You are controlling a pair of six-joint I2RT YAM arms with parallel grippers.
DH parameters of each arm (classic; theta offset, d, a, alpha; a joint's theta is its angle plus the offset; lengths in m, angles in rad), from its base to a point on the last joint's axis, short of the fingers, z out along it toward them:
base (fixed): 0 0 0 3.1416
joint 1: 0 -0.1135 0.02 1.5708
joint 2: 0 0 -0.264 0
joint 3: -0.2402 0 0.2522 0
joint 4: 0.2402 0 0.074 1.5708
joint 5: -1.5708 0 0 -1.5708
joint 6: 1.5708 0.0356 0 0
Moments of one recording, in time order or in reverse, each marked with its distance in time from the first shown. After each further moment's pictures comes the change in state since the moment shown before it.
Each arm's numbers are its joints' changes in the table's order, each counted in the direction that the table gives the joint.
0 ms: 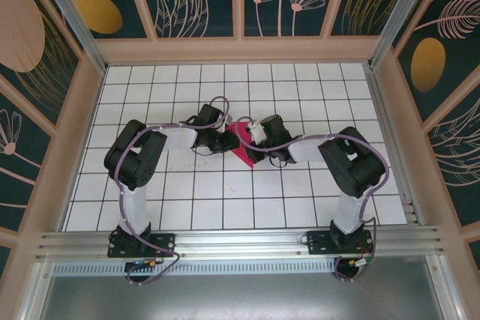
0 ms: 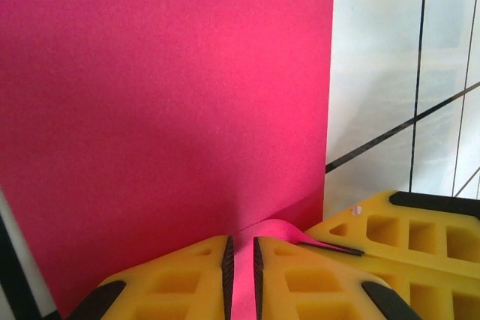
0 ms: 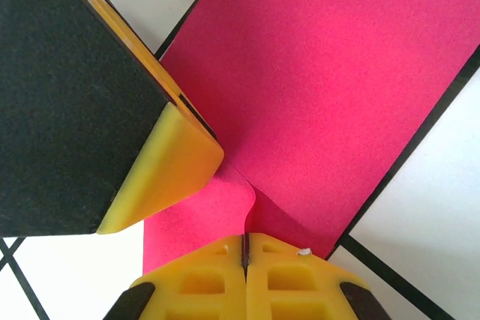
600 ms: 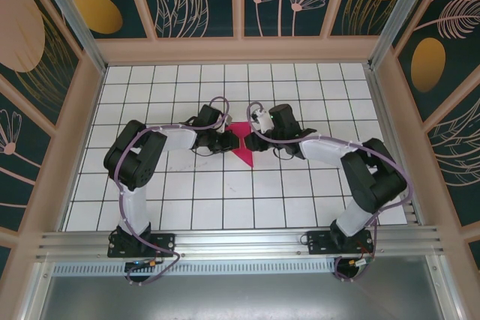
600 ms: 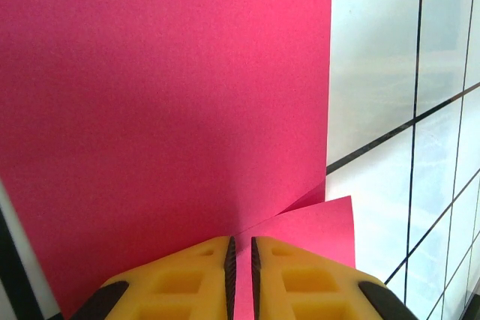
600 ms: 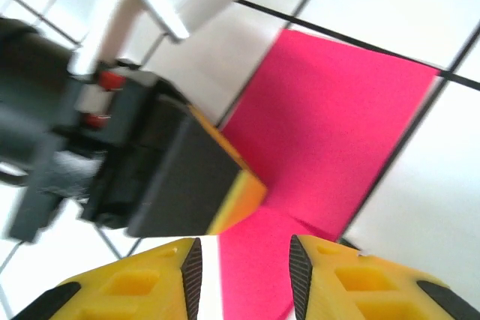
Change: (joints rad) left arm 0.004 -0.001 0.016 -0.029 0.008 0.000; right arm 0.040 -0.197 -0.021 0.111 0.085 0.095
